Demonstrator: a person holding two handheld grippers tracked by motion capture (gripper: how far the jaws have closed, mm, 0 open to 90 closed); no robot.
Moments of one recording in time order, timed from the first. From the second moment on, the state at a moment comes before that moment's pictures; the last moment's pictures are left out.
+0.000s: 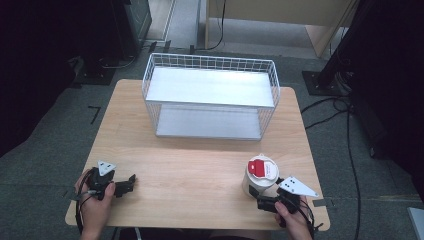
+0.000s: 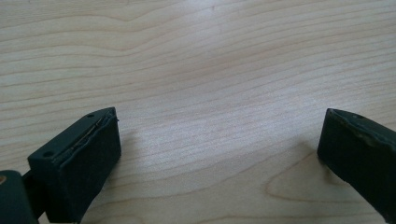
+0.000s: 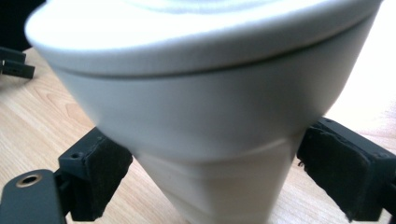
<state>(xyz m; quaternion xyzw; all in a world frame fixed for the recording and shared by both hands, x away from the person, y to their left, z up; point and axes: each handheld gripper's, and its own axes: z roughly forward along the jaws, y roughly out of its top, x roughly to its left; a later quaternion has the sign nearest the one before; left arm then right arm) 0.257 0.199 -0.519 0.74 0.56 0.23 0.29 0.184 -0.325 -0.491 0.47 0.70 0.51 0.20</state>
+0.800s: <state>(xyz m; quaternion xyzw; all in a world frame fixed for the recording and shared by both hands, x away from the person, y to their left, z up) 0.257 0.199 -0.519 0.74 0.56 0.23 0.29 0.186 -0.296 -0.492 0.47 0.65 0.53 0.29</state>
